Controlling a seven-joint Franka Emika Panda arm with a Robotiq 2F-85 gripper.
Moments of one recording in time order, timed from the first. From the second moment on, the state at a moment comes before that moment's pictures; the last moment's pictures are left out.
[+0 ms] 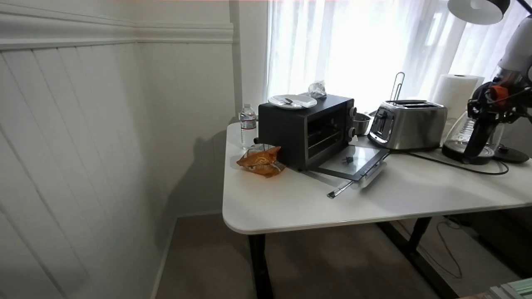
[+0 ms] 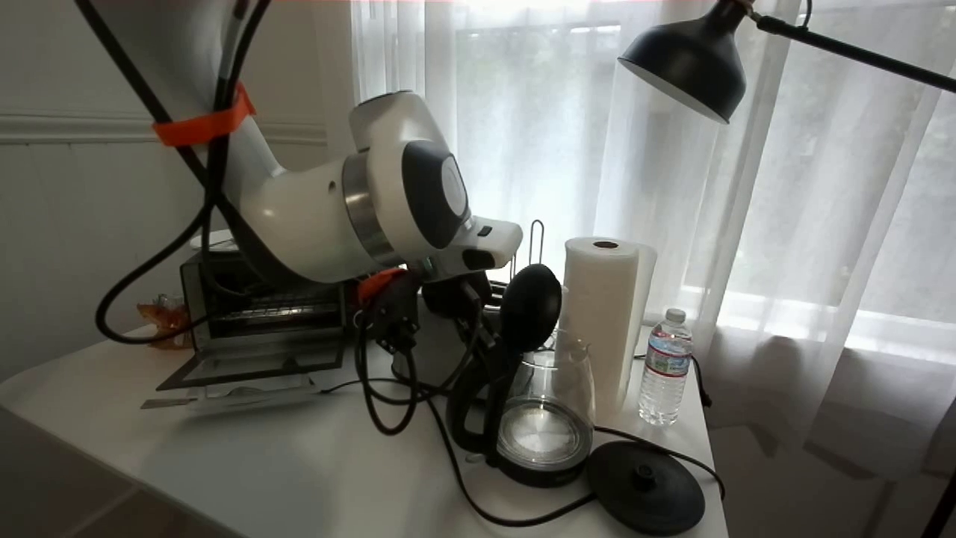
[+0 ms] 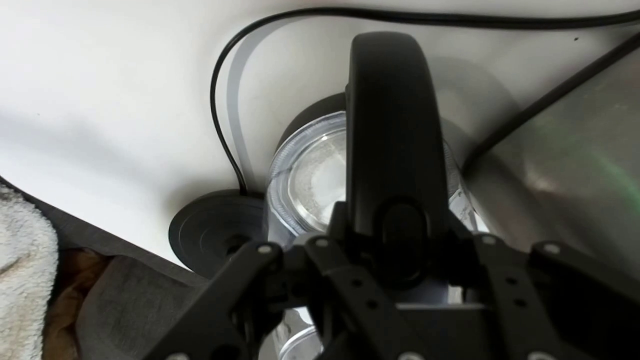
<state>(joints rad) -0.39 0.02 0.00 -2.56 -0.70 2.87 1.12</state>
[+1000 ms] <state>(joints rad) -0.39 -0.02 -0.03 -2.51 -0.98 2.90 1.35</state>
